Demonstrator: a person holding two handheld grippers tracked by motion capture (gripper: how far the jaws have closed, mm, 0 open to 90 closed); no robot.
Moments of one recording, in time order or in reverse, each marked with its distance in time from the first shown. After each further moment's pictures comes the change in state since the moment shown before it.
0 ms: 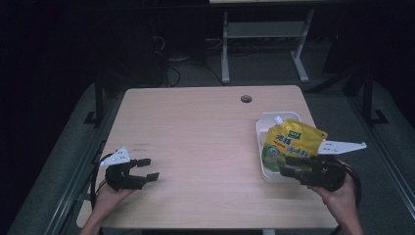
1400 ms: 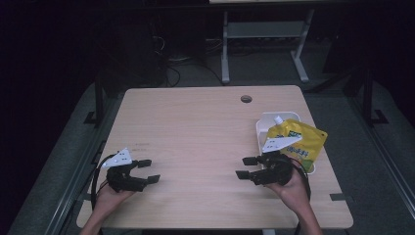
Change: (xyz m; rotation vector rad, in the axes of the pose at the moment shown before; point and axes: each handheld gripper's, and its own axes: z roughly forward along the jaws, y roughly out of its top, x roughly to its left) left arm -0.003 -0.002 0.003 0.020 -0.004 0.023; right arm 0.035 0.026 0.101 0.113 0.130 -0.089
